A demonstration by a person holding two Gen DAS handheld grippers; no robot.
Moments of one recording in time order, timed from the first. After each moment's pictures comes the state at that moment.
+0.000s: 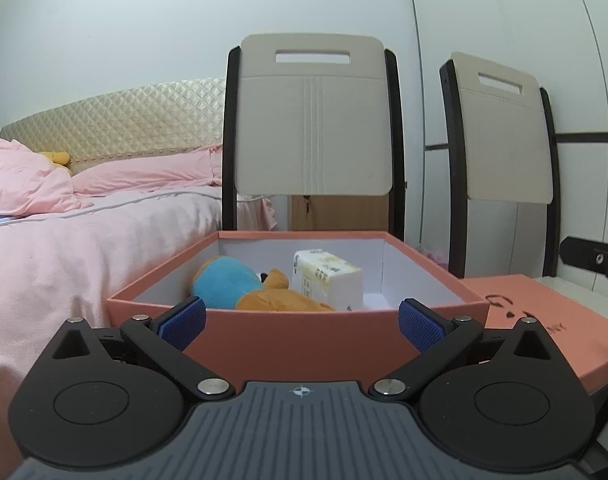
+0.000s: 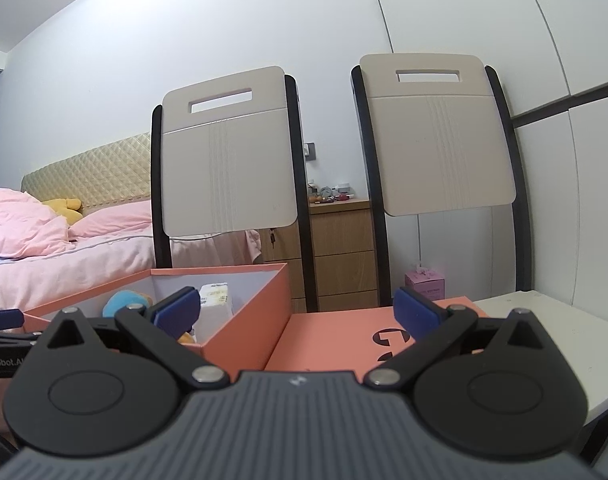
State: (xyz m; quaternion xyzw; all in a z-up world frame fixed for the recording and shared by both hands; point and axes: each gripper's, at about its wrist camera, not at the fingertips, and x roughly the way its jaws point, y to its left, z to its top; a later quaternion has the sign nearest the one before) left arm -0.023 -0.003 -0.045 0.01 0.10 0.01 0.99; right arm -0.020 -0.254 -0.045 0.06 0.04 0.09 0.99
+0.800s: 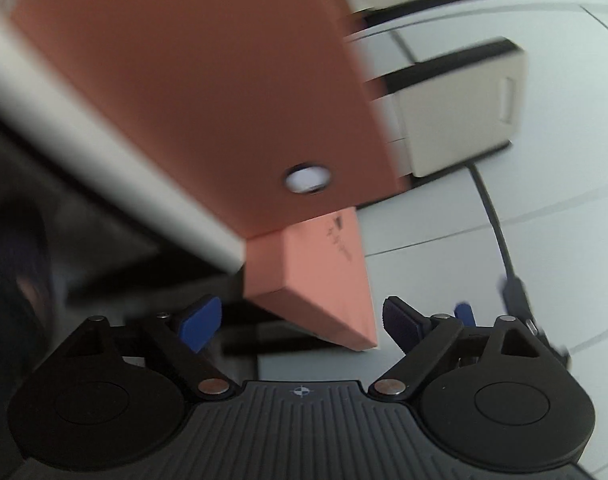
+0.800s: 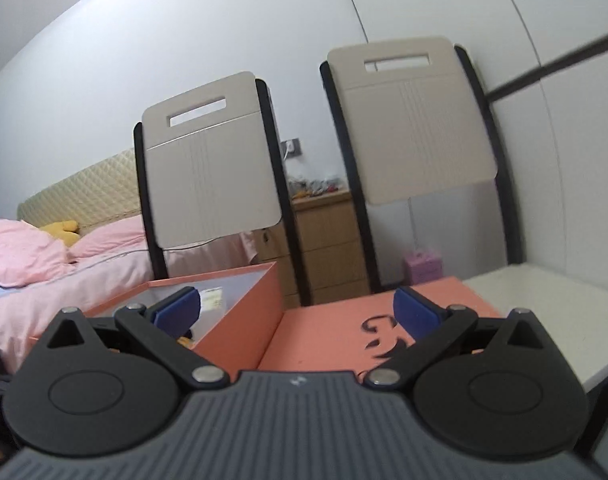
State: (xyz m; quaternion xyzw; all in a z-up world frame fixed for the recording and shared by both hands) left arm 0.072 0.015 -0.163 -0.48 0.43 -0.26 0.72; right arm -0.032 -0.285 -0.041 0.12 0.06 0.09 0.99
